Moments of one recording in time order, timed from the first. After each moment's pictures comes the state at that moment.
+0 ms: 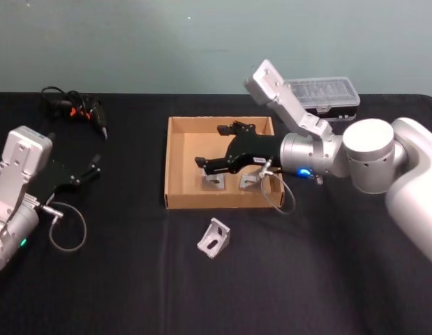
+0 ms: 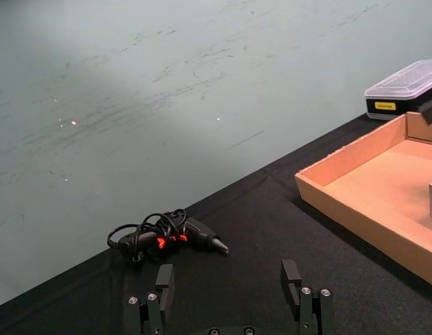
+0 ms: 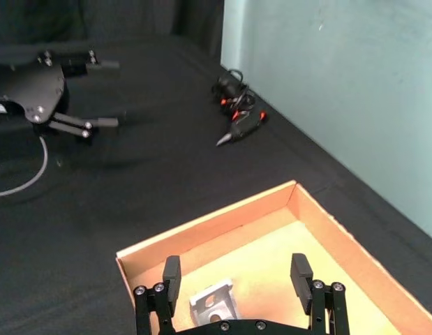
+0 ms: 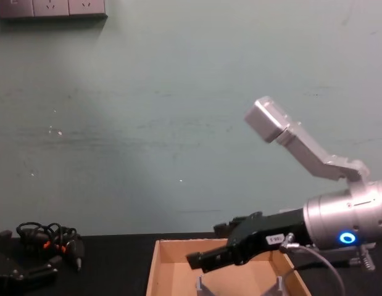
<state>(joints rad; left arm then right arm) -0.20 0.60 0.45 -1.41 -0.25 -0.12 0.03 0.73 0.28 -0.65 -0.99 0.22 0.13 0.68</state>
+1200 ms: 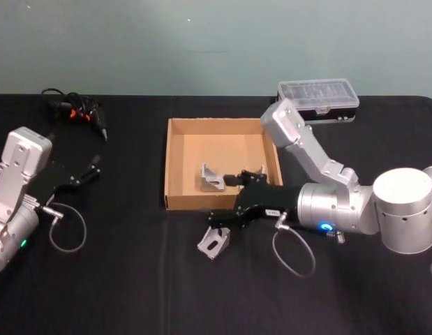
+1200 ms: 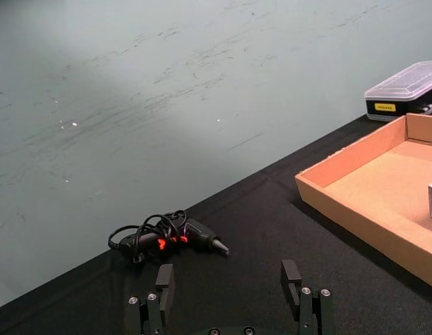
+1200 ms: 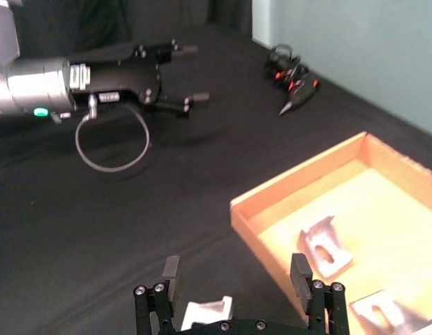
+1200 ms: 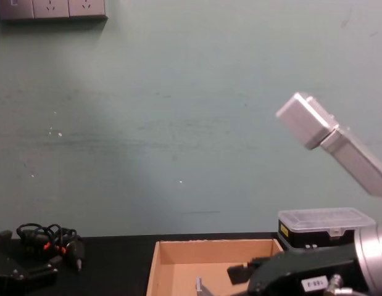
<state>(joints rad) -0.20 0.60 0.45 -1.41 -0.25 -0.12 0.03 0.45 0.49 -0.62 -1.52 0.39 0.39 0.57</state>
